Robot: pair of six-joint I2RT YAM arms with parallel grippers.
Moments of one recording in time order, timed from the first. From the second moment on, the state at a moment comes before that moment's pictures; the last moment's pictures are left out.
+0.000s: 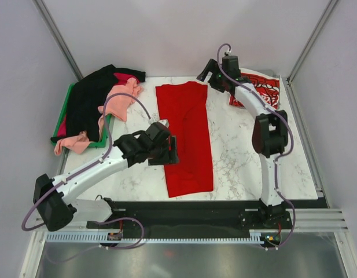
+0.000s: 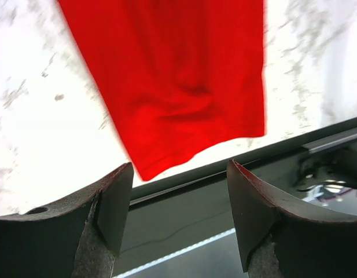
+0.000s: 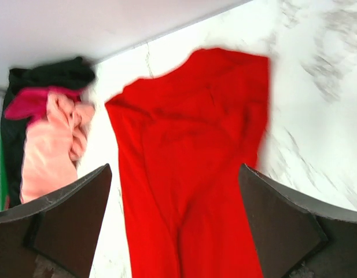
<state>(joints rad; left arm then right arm) -0.85 1.26 1.10 -0.79 -0.07 -0.79 0.26 2.32 2.06 -0.25 -0.16 0.70</state>
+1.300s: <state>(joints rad) -0.93 1.23 0.57 -0.46 0.00 -1.00 0.77 1.10 0.44 -0.30 -0.04 0.89</state>
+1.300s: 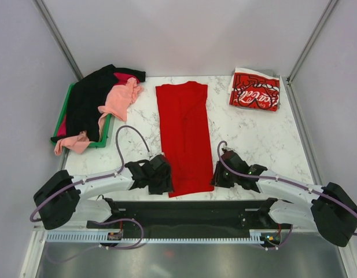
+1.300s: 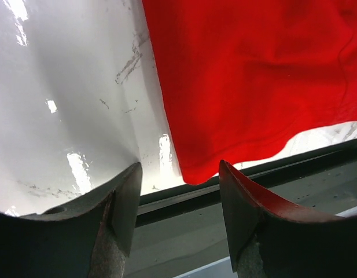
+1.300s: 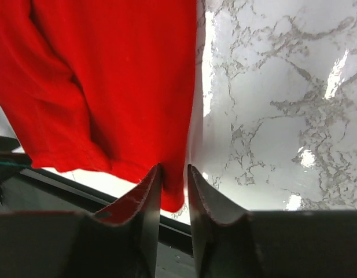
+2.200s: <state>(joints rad) -1.00 1.11 0.56 -0.46 -0.07 -1.13 0.77 0.87 0.38 -0.33 -0.05 0.95</state>
